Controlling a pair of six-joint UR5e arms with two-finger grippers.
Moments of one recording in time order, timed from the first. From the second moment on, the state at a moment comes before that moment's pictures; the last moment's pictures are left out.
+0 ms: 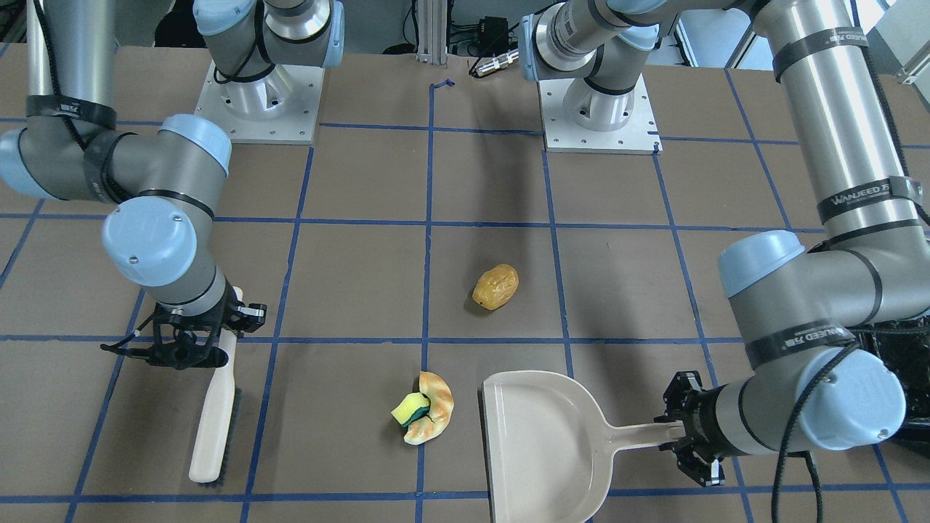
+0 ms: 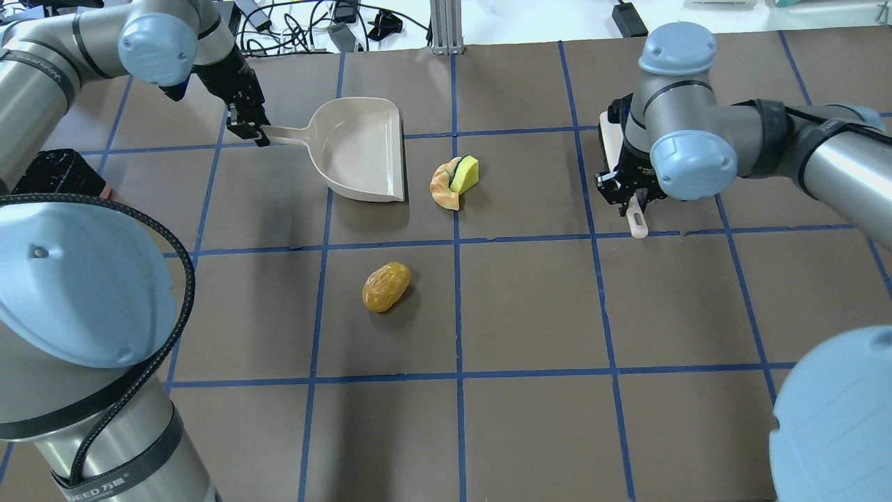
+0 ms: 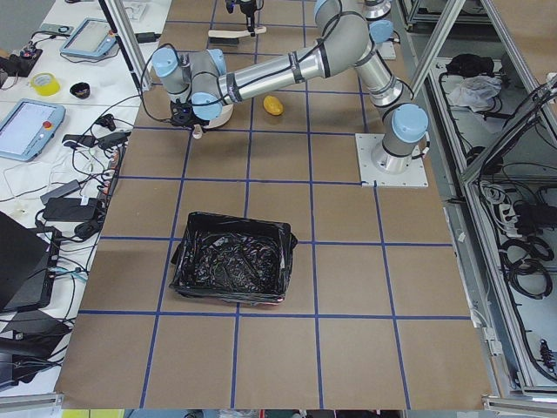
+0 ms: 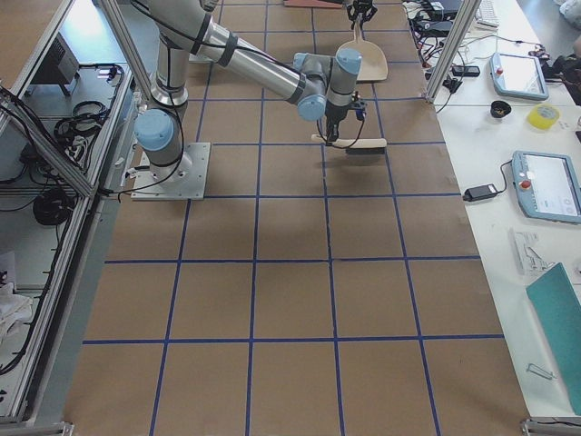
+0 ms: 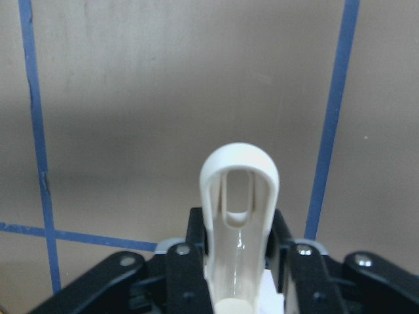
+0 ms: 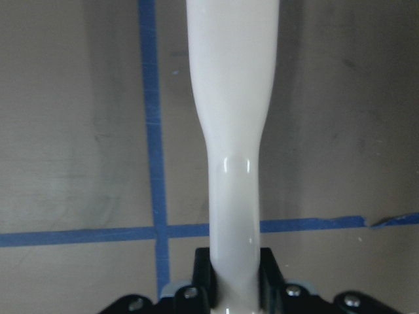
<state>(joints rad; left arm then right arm) -1.44 -2.26 -1.17 -1.40 1.53 -1.51 1.55 -1.19 1.76 -2.06 -1.68 -0.01</state>
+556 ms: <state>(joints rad) -1.50 -2.23 -1.21 -1.39 1.58 -1.53 1.68 -1.18 1.72 -2.04 -1.67 0.12</state>
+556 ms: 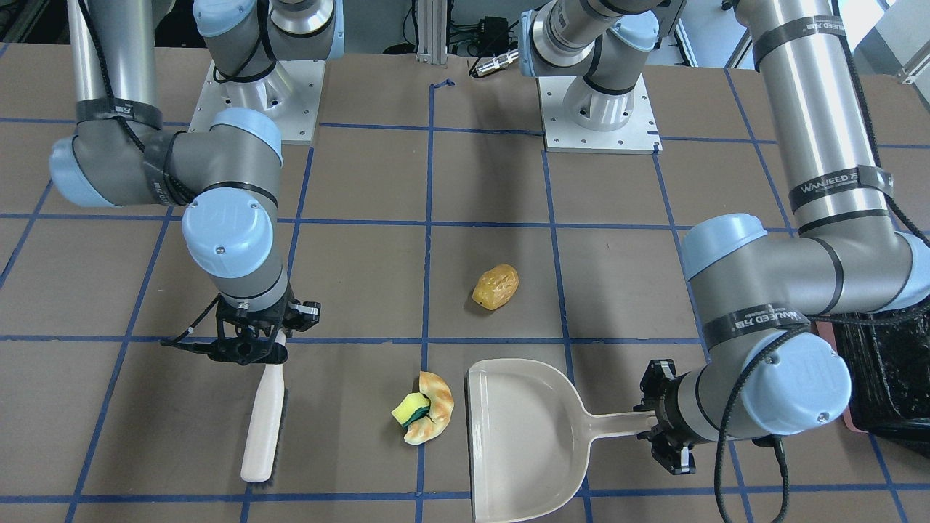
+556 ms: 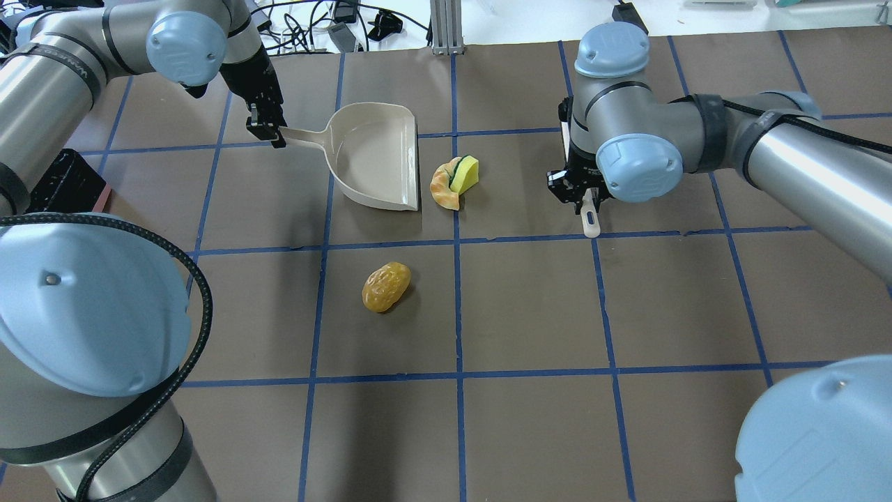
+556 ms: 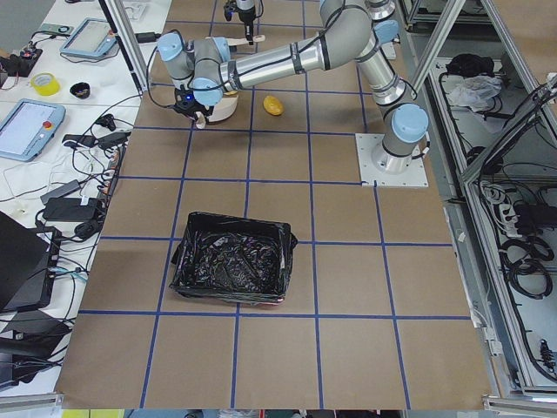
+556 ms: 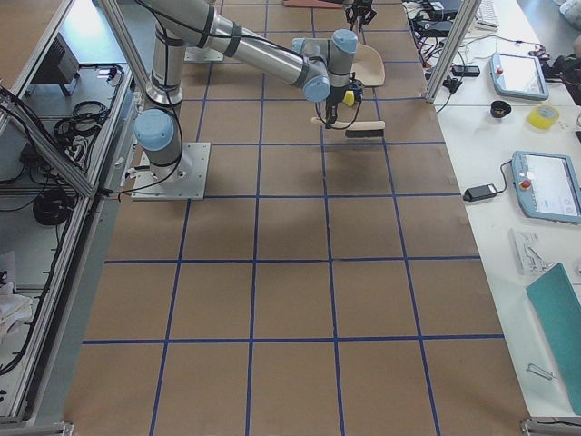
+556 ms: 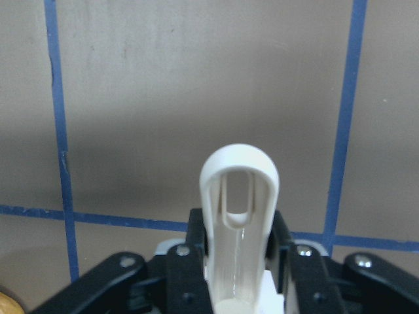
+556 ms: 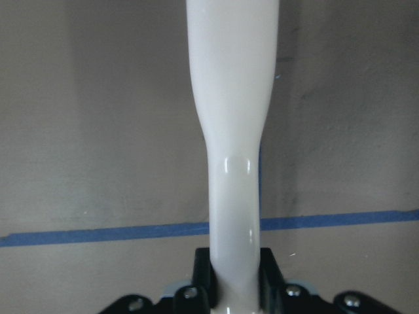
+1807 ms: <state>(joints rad) -1.56 -2.18 -1.33 -1.32 1.61 -1.62 1.85 -1.12 1.68 -2.02 -1.53 0.40</state>
